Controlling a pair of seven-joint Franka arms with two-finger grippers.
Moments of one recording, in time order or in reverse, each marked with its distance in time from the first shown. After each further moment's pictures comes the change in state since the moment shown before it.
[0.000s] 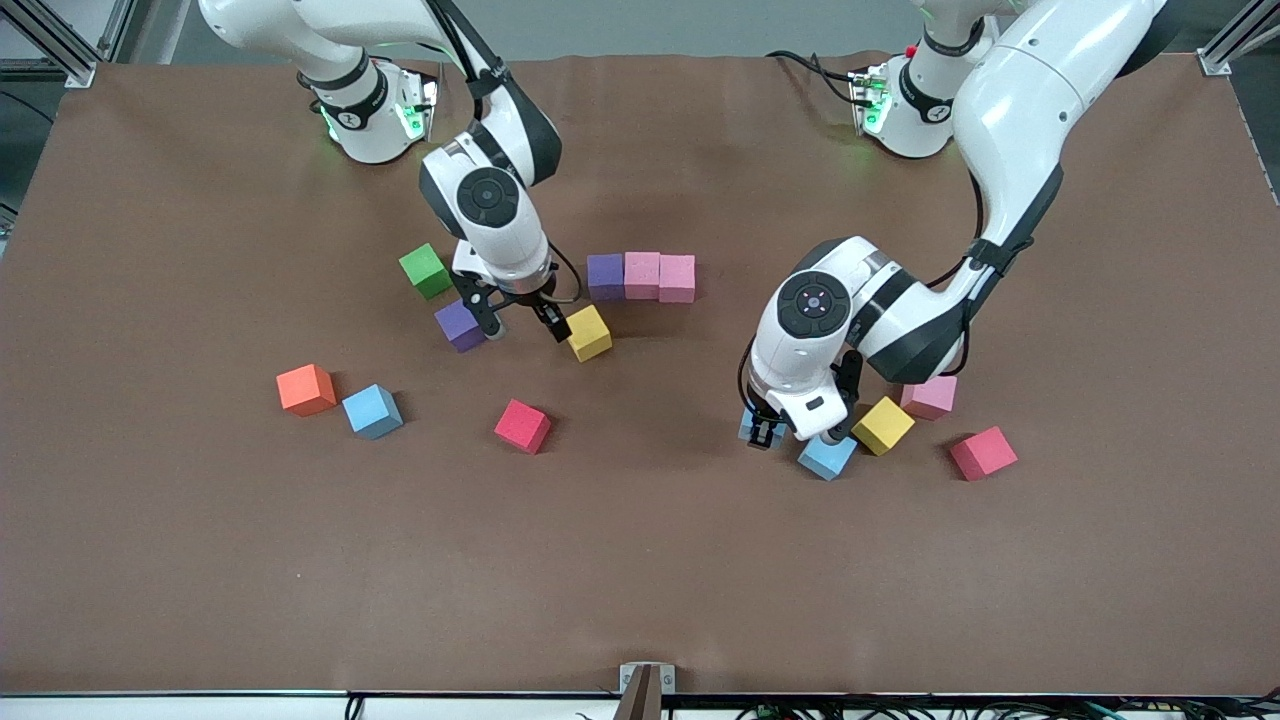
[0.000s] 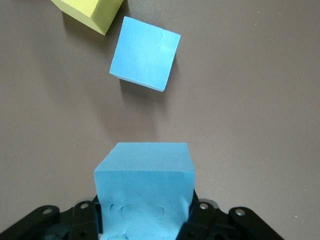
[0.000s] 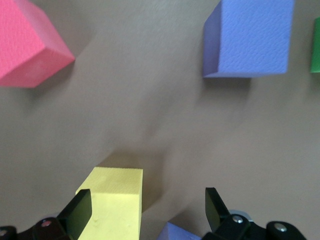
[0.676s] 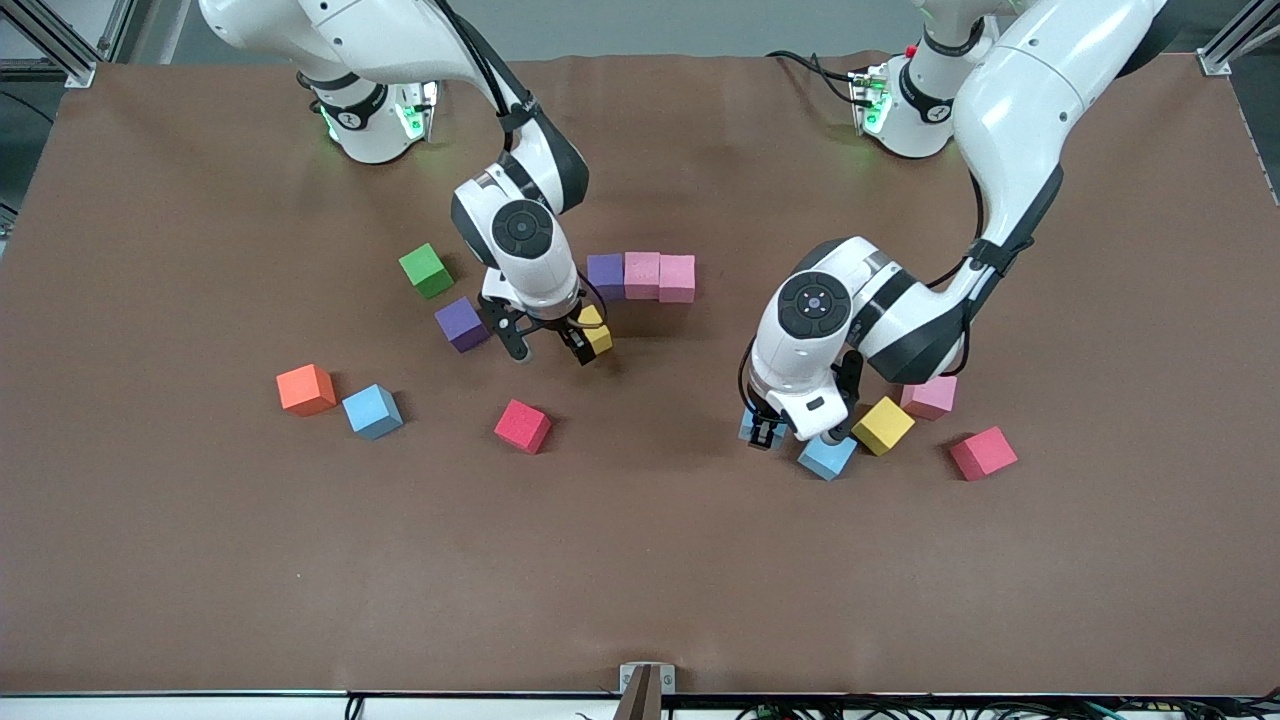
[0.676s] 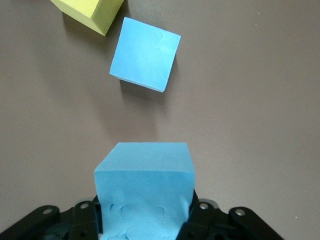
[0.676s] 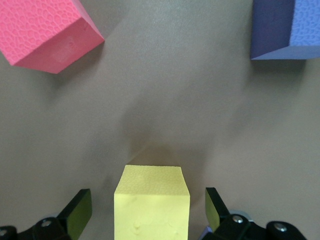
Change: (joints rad) left arm 0.000 0.000 0.001 0.000 0.000 0.000 0.000; right arm 0.008 0.142 0.000 0.151 0.000 -0.001 0.032
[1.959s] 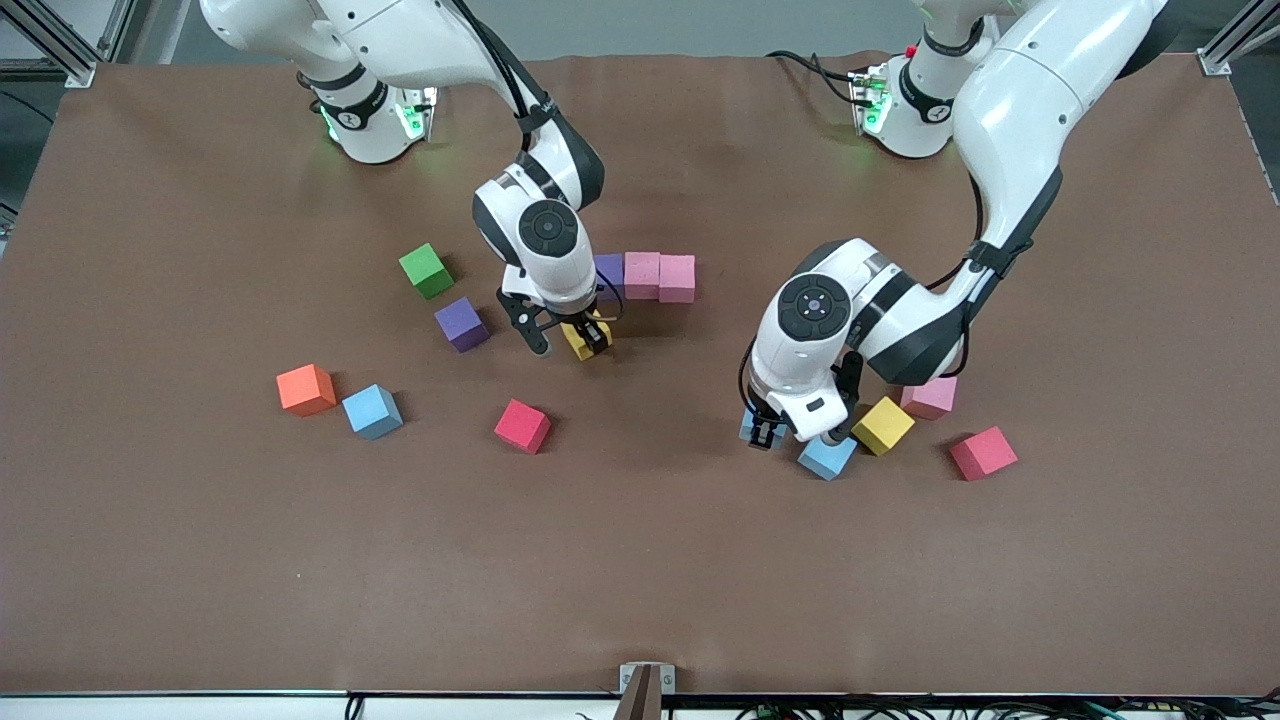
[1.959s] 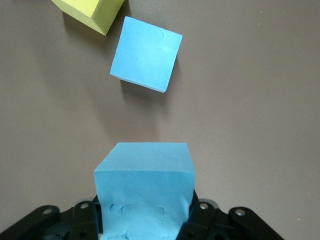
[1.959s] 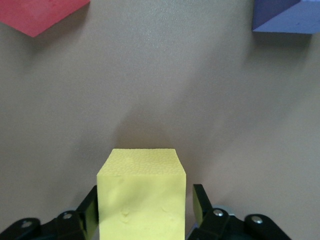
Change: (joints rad) left arm 0.000 0.005 0.001 0.000 0.000 0.000 0.000; right arm 0.042 0.033 0.003 0.012 0.001 -0.009 0.010
